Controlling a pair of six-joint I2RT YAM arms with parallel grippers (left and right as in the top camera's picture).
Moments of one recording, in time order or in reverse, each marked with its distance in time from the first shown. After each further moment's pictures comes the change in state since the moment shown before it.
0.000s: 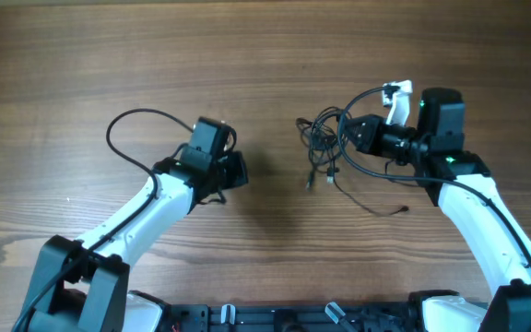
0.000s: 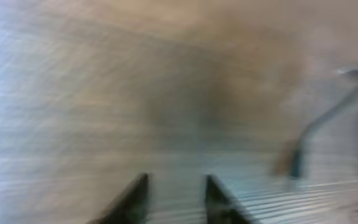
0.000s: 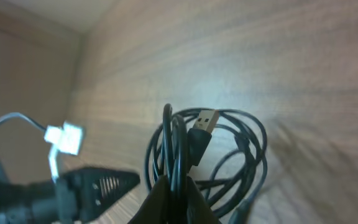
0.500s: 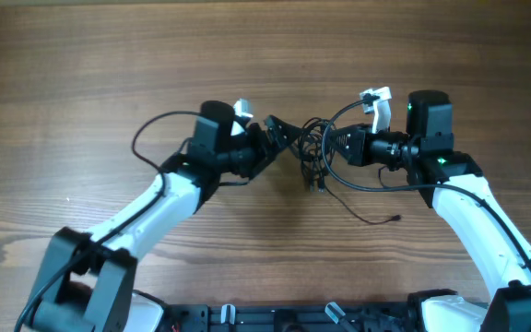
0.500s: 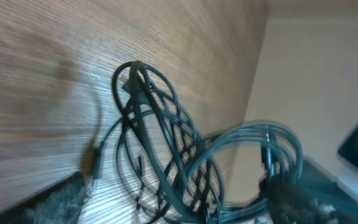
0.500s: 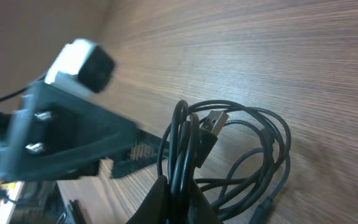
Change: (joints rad) left arm -0.050 0.043 0.004 0.433 0.354 -0.507; right arm 0.047 0.000 0.000 -0.030 -0.127 -0.183
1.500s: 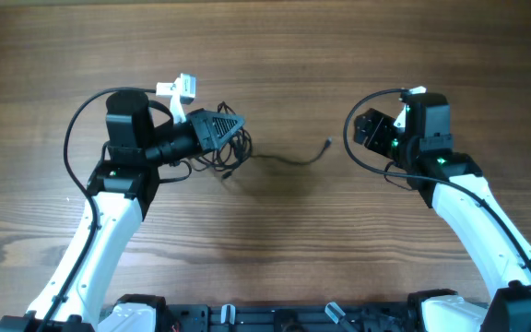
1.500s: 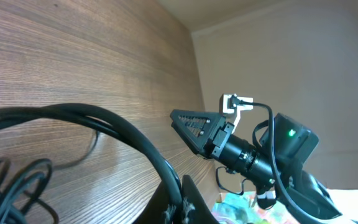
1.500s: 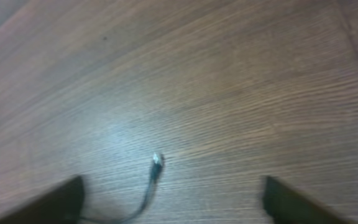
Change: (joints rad) left arm 0.342 -0.281 0.000 -0.117 0.352 0.362; right arm 0.003 0.000 0.000 -0.064 0.702 0.256
